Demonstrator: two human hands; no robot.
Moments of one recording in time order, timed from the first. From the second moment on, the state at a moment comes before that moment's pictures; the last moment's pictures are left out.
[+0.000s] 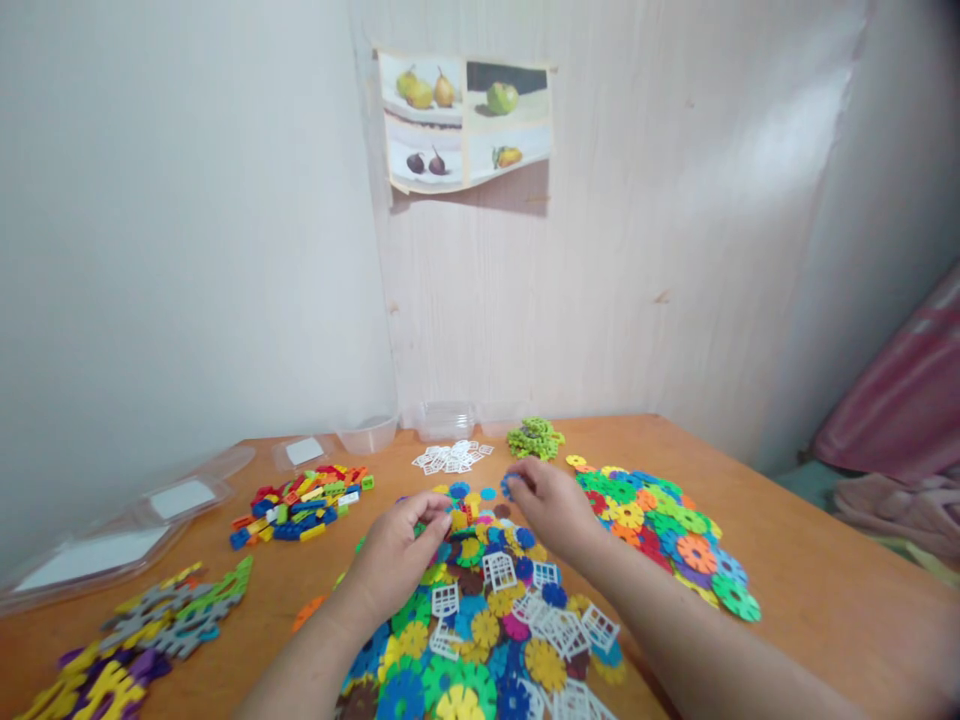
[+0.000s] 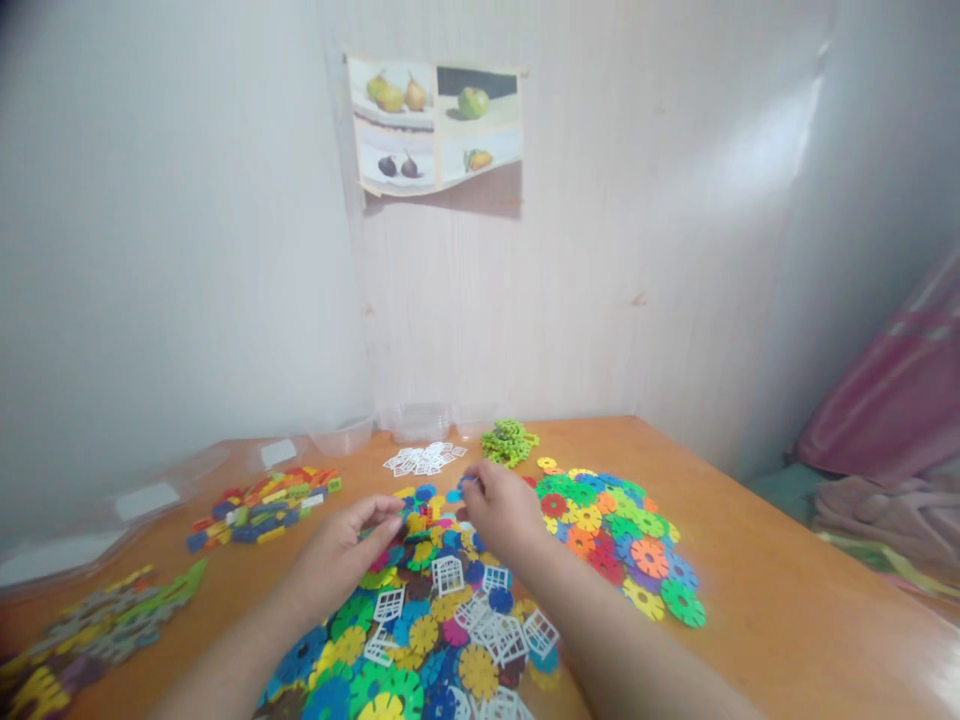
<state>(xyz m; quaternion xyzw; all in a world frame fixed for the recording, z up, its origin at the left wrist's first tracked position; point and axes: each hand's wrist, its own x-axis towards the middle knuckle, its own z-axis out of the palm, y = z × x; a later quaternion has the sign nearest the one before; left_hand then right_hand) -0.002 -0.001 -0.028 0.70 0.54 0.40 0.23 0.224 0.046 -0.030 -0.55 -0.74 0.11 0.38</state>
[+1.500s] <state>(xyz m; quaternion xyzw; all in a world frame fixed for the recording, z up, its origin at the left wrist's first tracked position) 0.003 0.001 -0.035 0.80 0.54 0.25 -0.01 0.209 0.029 -0.043 -0.44 -0.85 0.02 0.30</state>
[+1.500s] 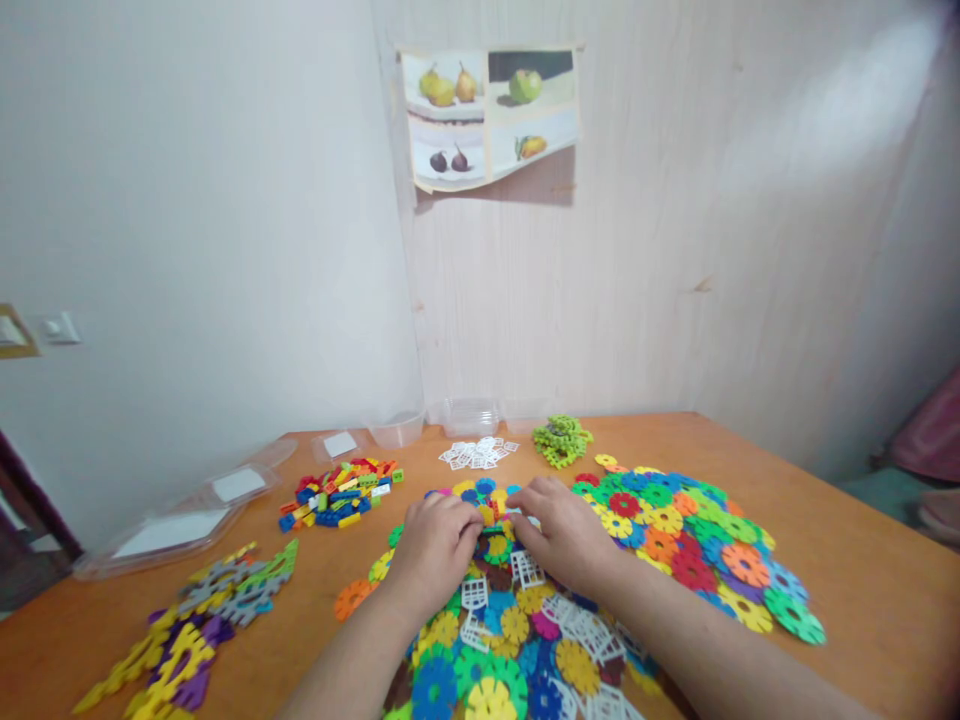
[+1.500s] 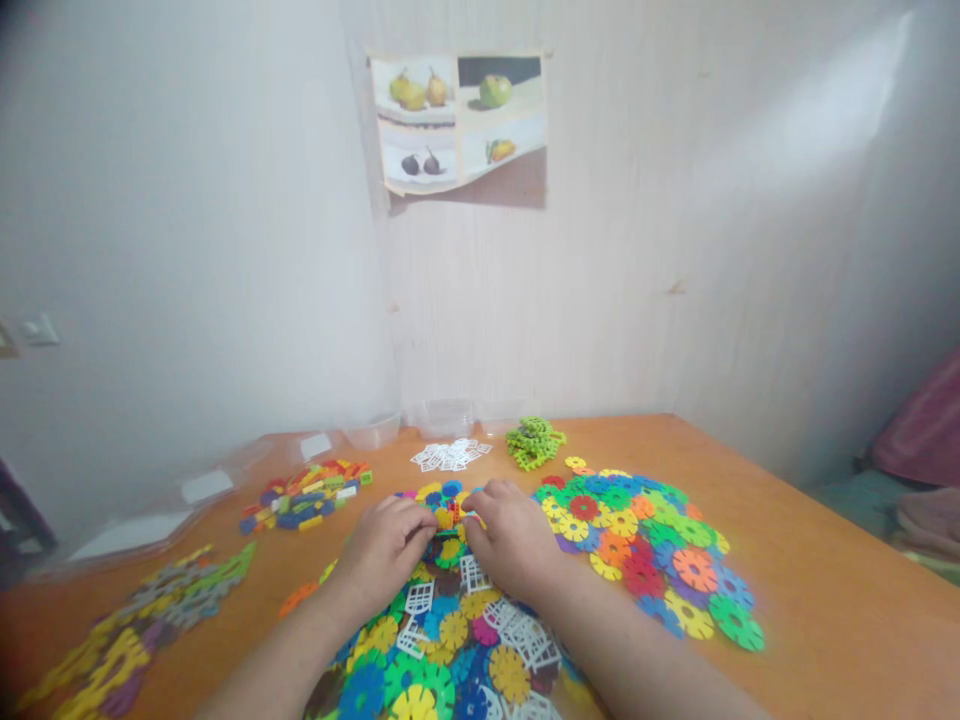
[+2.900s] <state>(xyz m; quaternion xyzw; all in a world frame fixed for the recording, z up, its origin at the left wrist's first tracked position) -0.001 0.004 -0.038 0.70 0.58 0.37 0.18 0.308 0.080 -0.030 -0.77 -0.61 -0.07 0.20</state>
